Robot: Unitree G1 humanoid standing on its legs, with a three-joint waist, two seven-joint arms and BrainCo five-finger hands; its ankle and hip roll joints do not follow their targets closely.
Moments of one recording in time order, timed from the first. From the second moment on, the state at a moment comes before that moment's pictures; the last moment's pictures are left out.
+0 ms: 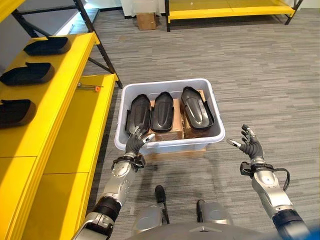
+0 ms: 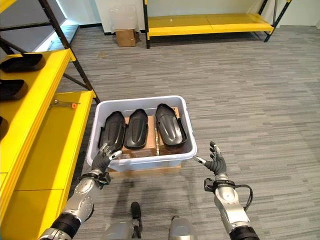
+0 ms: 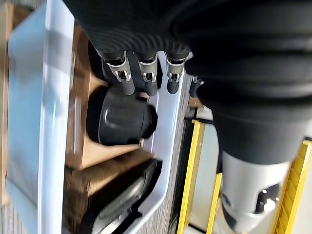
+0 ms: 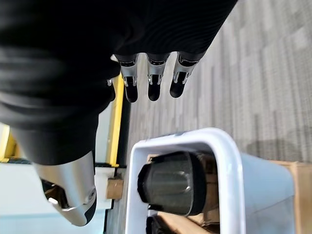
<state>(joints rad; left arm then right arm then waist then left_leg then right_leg) -0.10 0.28 -0.22 0.47 -0.57 -0.16 0.05 0.00 -0.40 0.15 0.30 0.30 -0.14 -0.24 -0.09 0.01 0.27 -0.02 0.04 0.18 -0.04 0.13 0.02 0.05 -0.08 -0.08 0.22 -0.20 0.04</state>
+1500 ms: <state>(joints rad) -0.02 0.33 -0.21 0.34 -0.52 -0.11 0.04 0.00 -0.44 0.17 0.25 0.29 -0.13 -0.13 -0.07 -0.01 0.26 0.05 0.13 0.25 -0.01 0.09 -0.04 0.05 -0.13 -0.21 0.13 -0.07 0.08</state>
